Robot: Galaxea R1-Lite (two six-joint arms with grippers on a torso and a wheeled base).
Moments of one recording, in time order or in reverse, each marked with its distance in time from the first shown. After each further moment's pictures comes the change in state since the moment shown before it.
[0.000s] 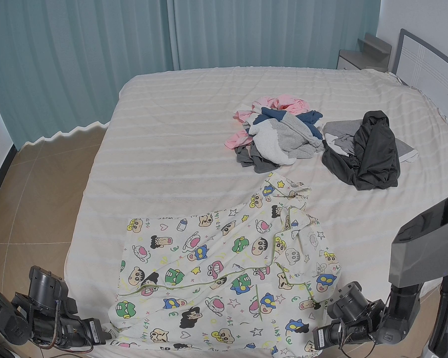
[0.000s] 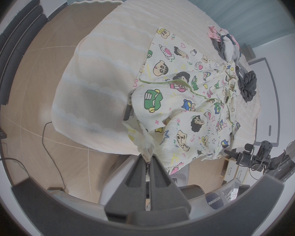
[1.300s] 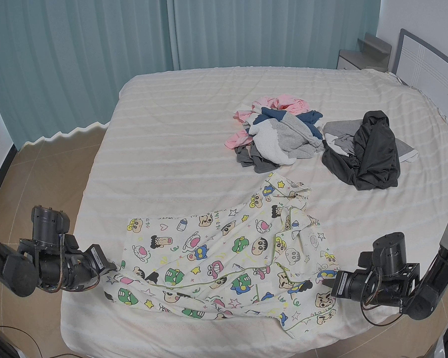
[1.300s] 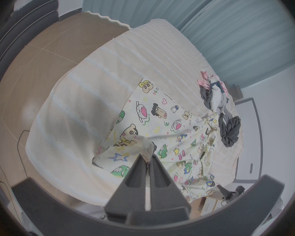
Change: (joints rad) left arm 0.078 0.094 -0.375 -0.026 -0.001 -0.181; right arm -0.213 -0.278 -0.029 -0.144 0.124 0.129
